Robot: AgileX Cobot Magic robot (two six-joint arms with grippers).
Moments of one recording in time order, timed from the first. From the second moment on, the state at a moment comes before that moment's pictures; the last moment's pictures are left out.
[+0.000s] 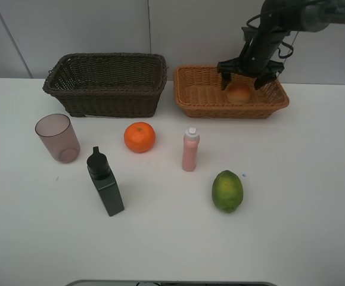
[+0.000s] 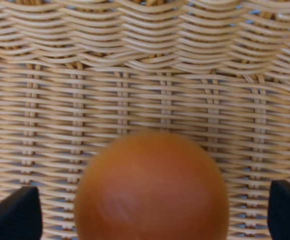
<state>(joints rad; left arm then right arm) -0.13 -0.01 -0.51 0.00 1.07 0.02 0.20 2.34 -1.95 -0.10 0.89 0.20</state>
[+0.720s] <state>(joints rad) -0.13 -0.01 -0.51 0.00 1.07 0.02 0.30 2.10 -1.86 -0.11 1.07 0.19</state>
